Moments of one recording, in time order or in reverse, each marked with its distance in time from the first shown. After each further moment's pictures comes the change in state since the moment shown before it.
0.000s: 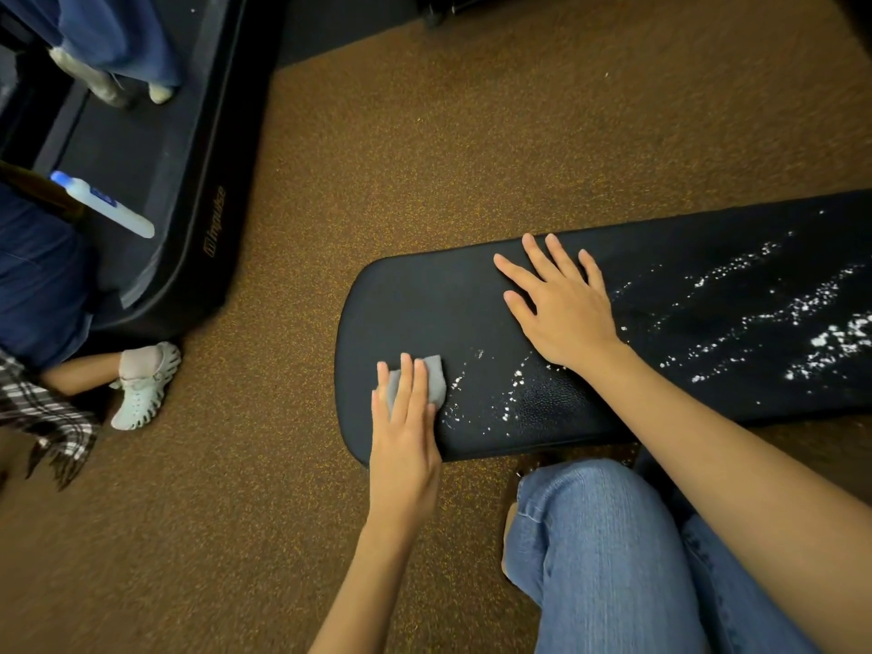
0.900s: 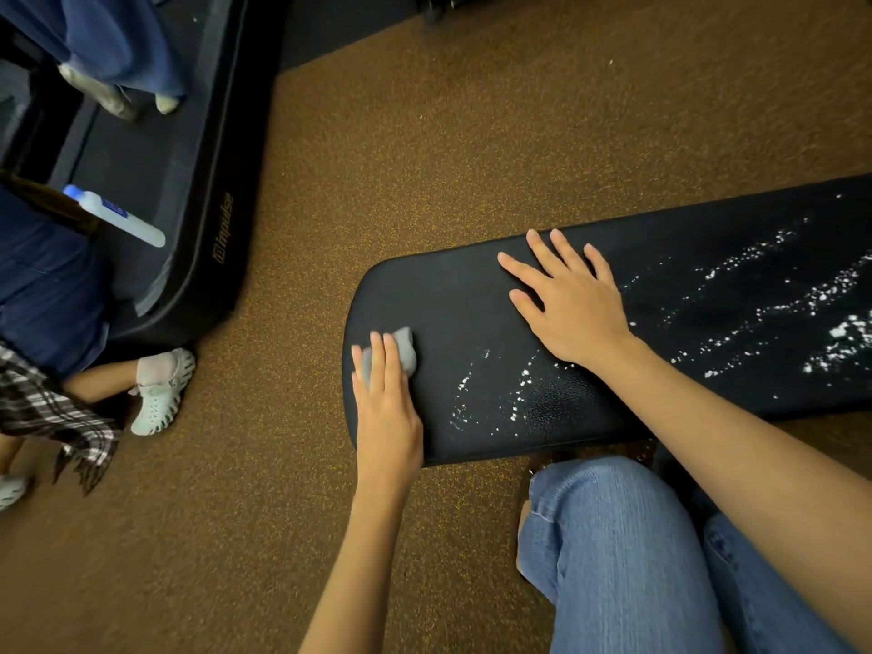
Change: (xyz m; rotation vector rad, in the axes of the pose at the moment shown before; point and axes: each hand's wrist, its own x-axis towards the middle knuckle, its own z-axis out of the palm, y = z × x) left_hand 0.034 -0.013 -0.010 0.010 0.066 -0.100; right_hand 0.001 0.004 -0.002 0.006 -0.015 -0.015
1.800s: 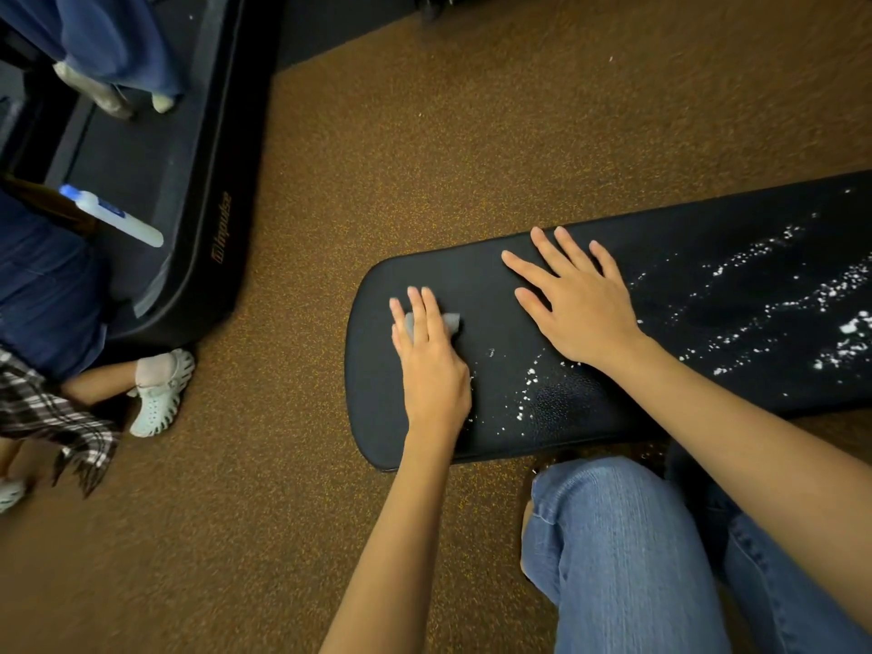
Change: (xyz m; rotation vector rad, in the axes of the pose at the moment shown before) left_hand 0.044 0.046 0.029 0.005 -0.003 -0.028; right_hand -0.003 0.001 -0.002 -0.027 0.010 -0.016
